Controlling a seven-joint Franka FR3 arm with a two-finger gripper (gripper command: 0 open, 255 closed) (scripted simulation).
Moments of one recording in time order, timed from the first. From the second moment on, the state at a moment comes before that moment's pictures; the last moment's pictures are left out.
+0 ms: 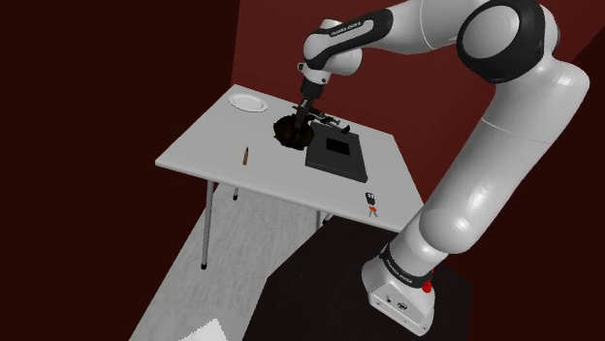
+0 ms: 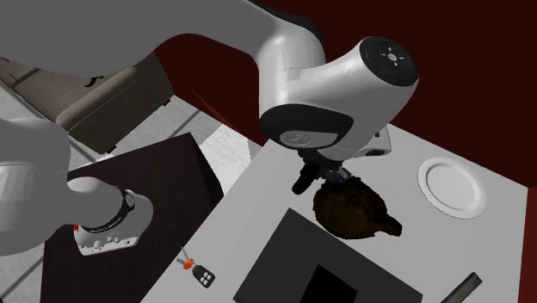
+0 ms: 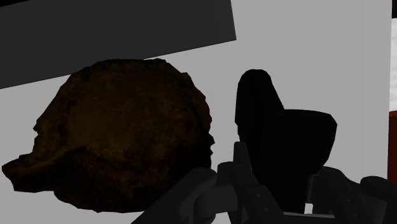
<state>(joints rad) -0.10 0.13 -0.21 -2.06 0.12 2.15 -0.74</state>
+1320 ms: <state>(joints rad) -0.11 0.10 -0.23 -1.83 0.10 1.90 -0.74</state>
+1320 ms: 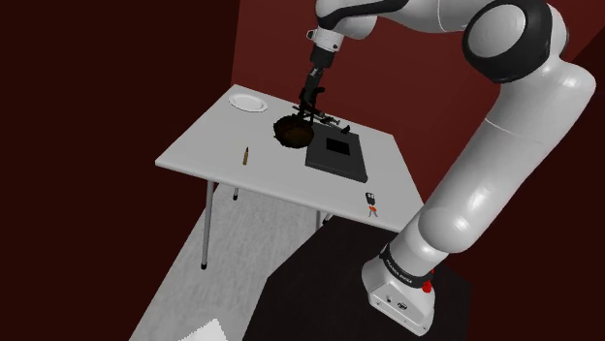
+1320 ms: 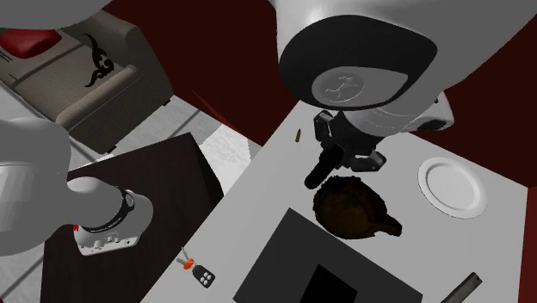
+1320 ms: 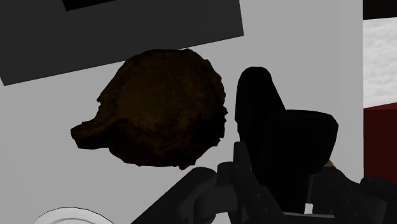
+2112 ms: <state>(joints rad) -0.24 0.46 -0.26 -1.30 0.18 1.70 -0.87</state>
